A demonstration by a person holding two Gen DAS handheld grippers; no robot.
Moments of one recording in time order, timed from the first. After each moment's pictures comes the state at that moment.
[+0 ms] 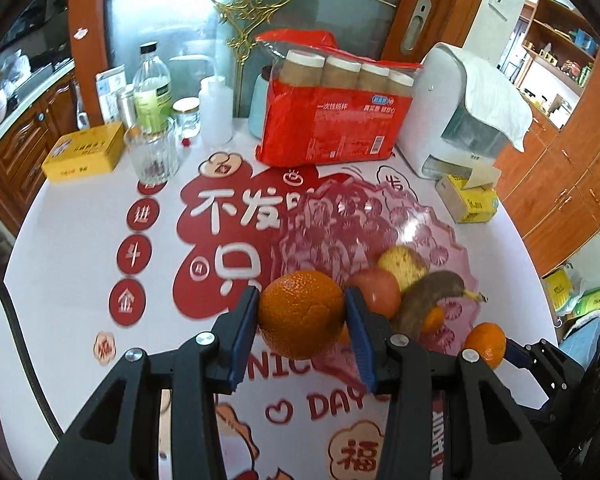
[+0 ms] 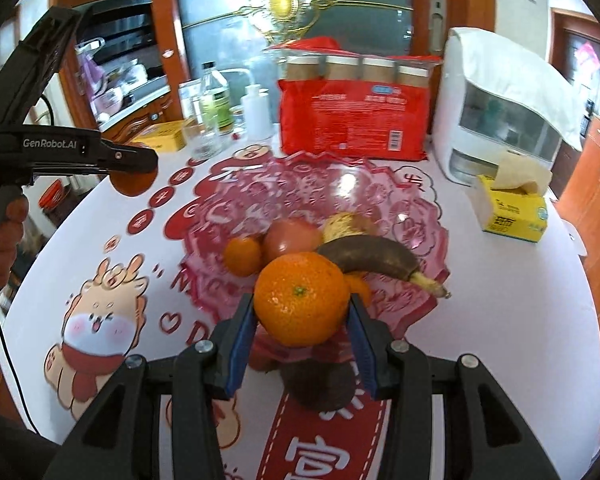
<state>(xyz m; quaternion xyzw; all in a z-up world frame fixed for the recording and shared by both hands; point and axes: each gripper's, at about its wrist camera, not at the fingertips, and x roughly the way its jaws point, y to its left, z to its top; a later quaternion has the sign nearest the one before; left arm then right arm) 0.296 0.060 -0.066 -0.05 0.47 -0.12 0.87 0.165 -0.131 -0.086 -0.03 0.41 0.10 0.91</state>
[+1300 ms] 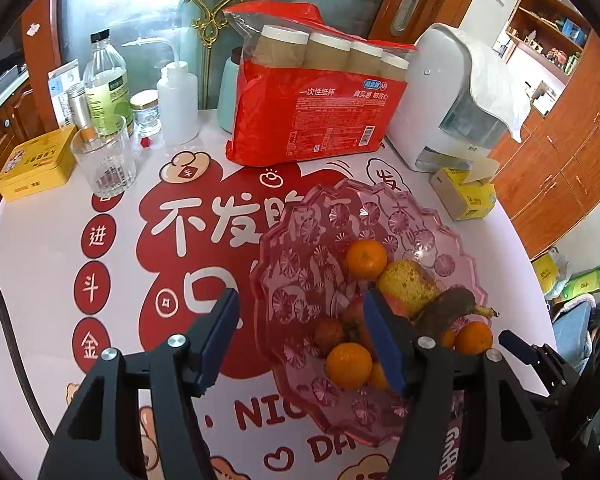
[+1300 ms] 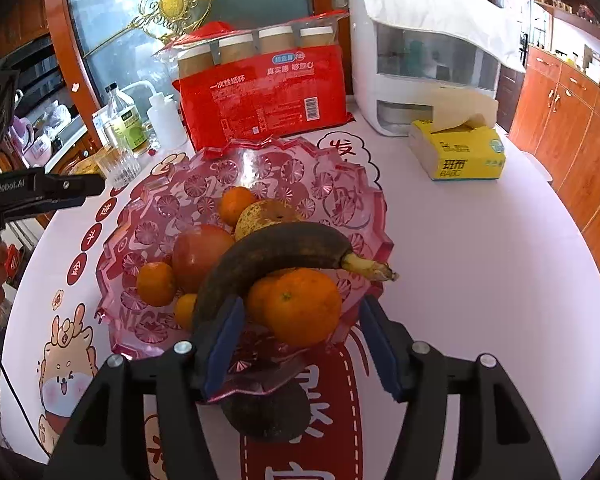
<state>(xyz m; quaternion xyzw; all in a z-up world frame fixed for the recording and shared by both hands) 0.350 0.049 -0.097 -0.05 0.49 -0.17 0.86 0.195 -0.175 -0.114 0.05 0.44 -0.01 0.90</state>
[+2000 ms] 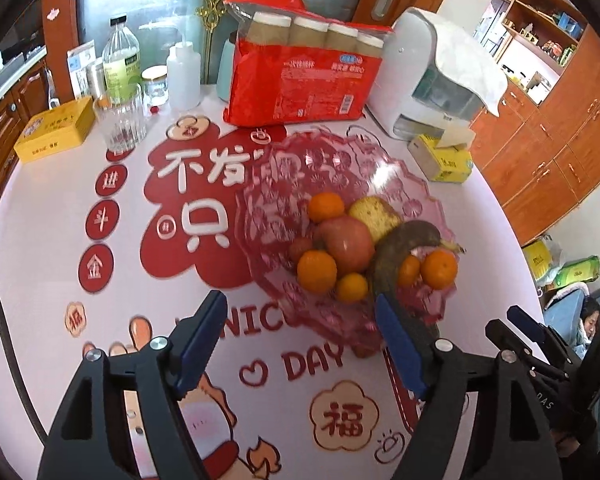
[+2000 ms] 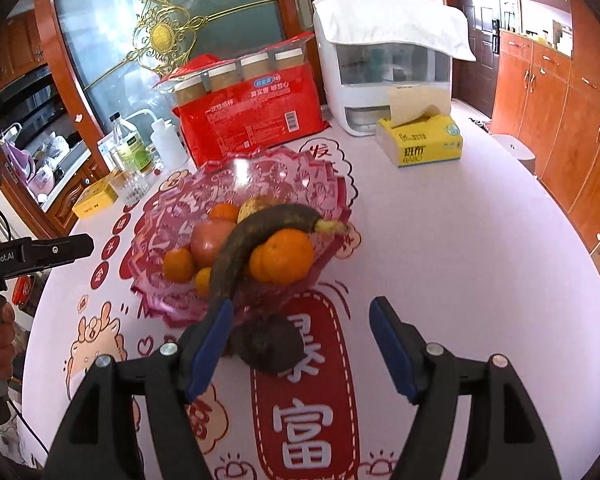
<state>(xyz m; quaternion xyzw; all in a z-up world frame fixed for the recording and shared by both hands) 0.263 0.049 -0.086 -0.05 0.51 -0.17 0.84 0.124 -0.188 -0.087 0.10 0.42 -0.03 0.90</state>
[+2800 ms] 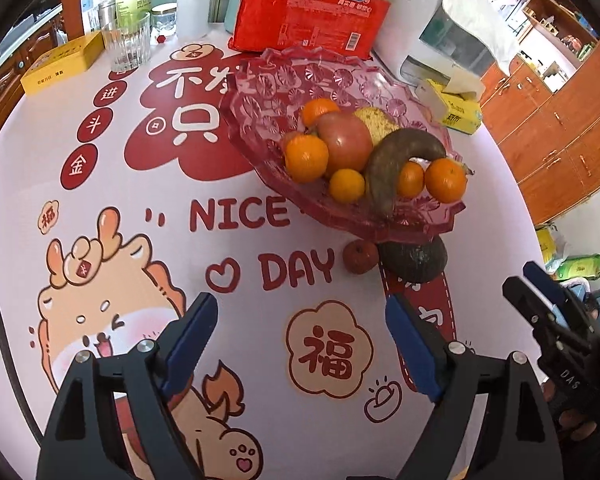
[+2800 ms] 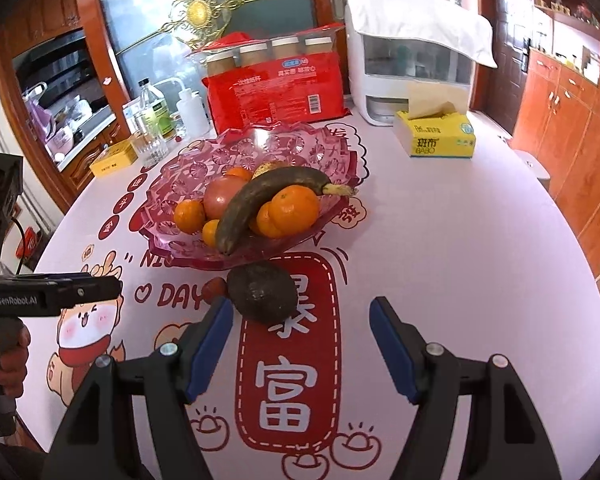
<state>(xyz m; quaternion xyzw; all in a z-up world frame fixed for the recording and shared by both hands) 0.200 0.027 -0.143 -0.06 0.56 -0.15 0.81 0.095 -0.188 -0.099 0.04 0.42 0.02 0.90</state>
